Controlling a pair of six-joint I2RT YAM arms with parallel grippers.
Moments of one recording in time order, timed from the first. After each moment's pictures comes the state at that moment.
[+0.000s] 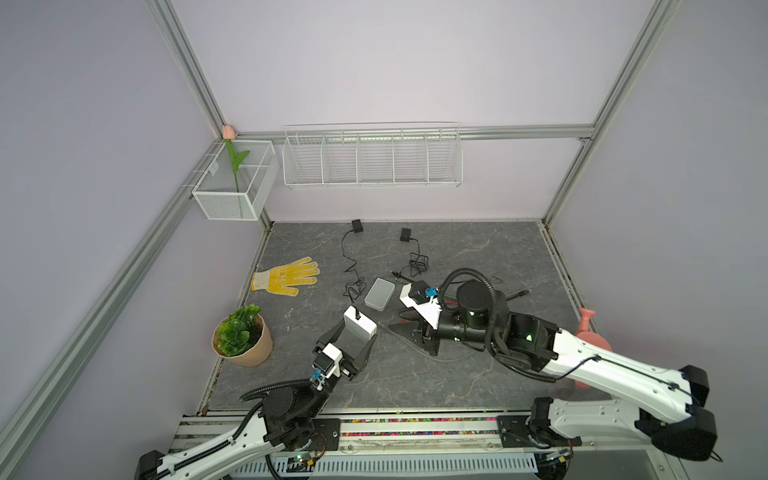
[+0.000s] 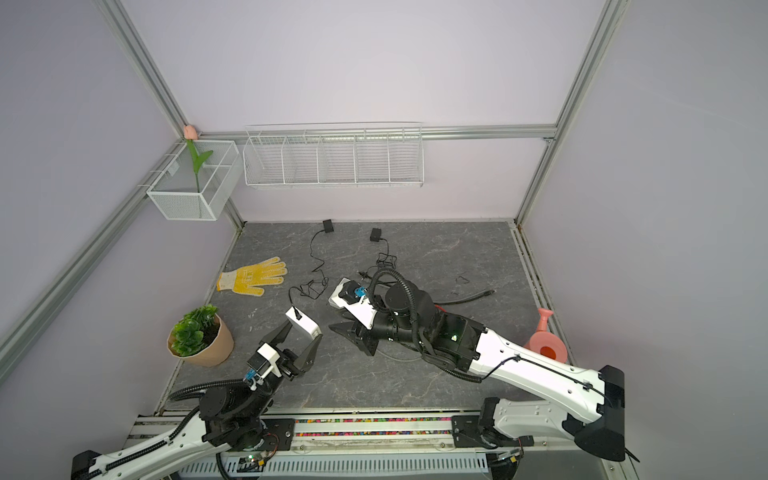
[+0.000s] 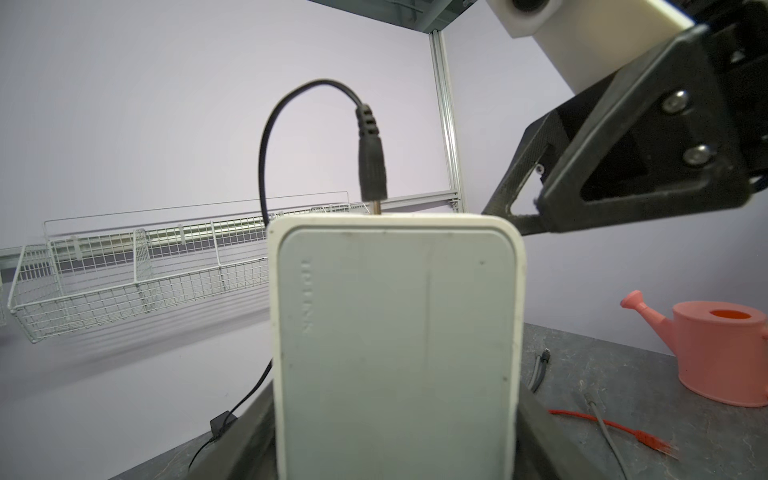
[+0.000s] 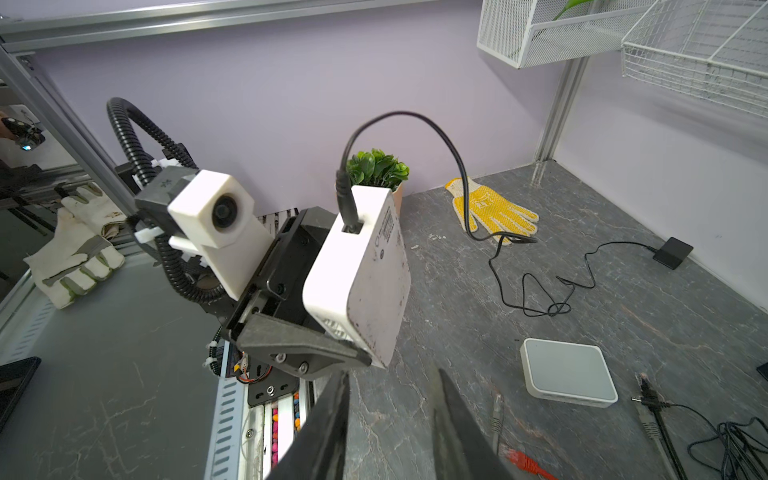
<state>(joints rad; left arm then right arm) -1.14 0.17 0.00 0.64 -0.37 0.34 1.13 1.17 1.12 -0.26 -0.20 0.01</state>
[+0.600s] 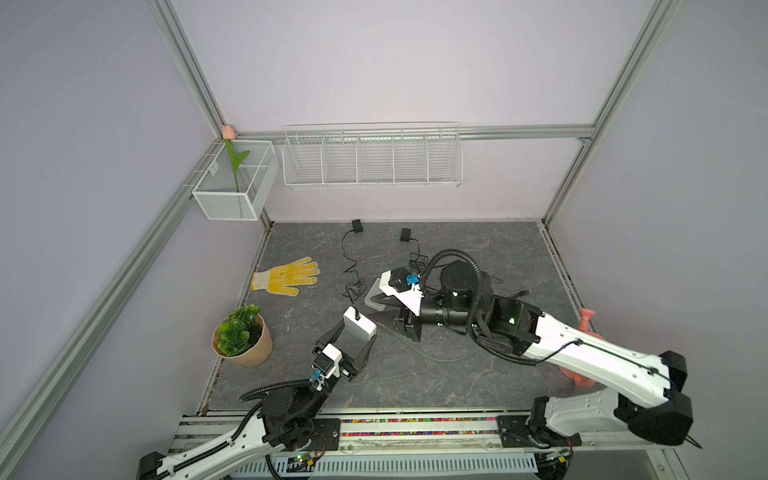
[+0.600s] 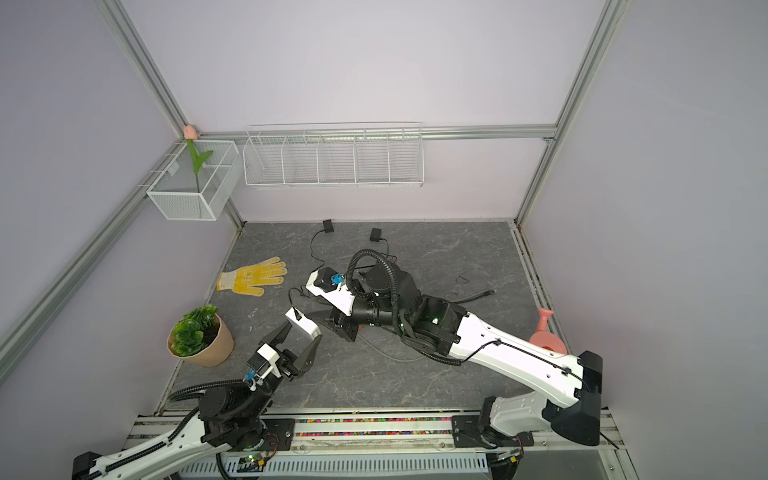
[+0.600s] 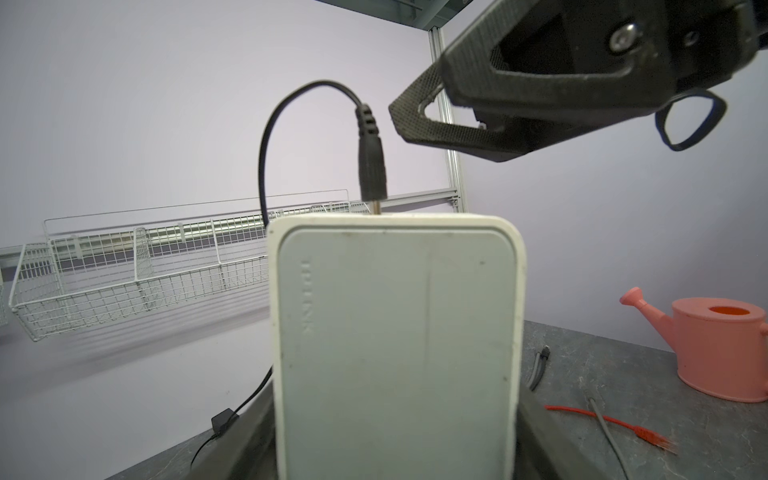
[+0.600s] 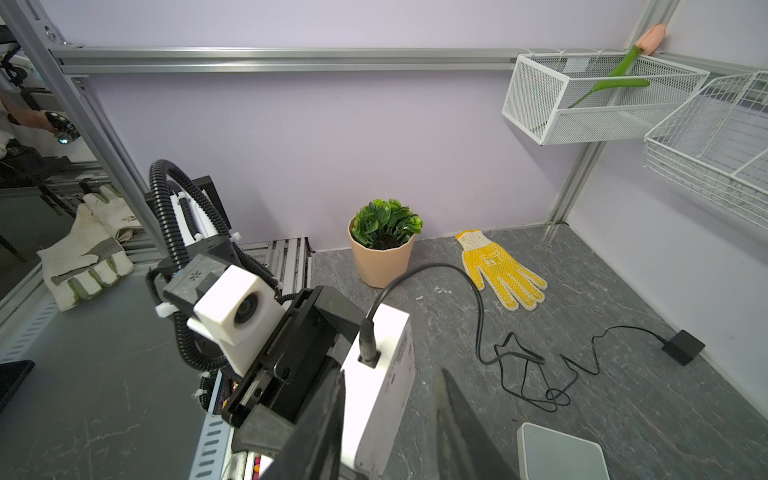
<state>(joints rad) -1.14 0.16 0.00 0.61 -0.37 0.34 1.13 1.33 1.34 -0.25 -0.27 -0.09</state>
